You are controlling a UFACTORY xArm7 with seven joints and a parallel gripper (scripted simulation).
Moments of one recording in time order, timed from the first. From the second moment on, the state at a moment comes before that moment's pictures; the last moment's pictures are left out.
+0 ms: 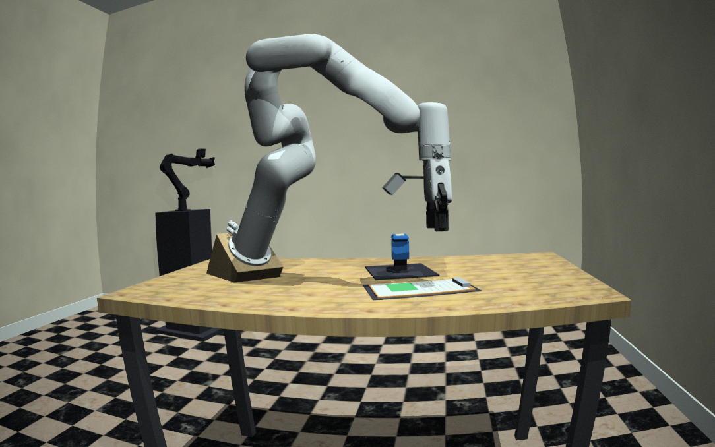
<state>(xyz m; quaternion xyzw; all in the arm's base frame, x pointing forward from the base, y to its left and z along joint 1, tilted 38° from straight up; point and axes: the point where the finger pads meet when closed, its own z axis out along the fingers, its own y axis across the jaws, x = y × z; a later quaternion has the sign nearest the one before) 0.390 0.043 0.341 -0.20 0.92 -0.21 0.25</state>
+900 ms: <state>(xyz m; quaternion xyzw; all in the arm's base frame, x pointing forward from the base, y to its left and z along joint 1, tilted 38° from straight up) 0.363 0.048 0.384 0.13 0.94 -0.10 0.31</state>
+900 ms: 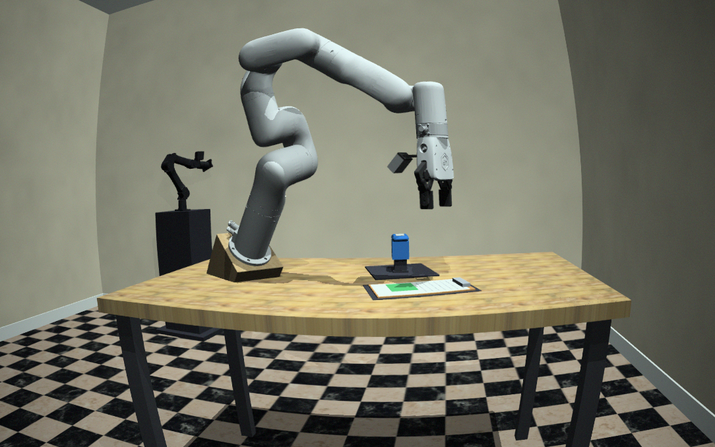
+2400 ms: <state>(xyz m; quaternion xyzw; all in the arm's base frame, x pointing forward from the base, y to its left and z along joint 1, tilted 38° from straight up) 0.278 0.214 0.241 0.56 0.77 0.04 0.32</state>
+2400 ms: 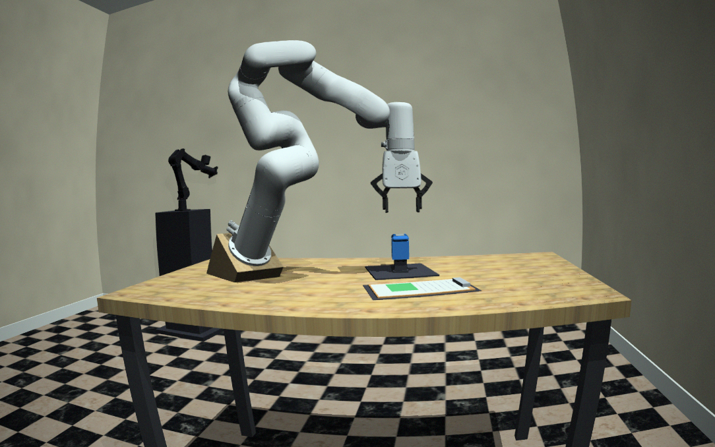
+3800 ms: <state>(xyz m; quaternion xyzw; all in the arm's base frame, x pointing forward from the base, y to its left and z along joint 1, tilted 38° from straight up) 0.302 0.232 0.157 0.56 0.76 0.04 0.33</state>
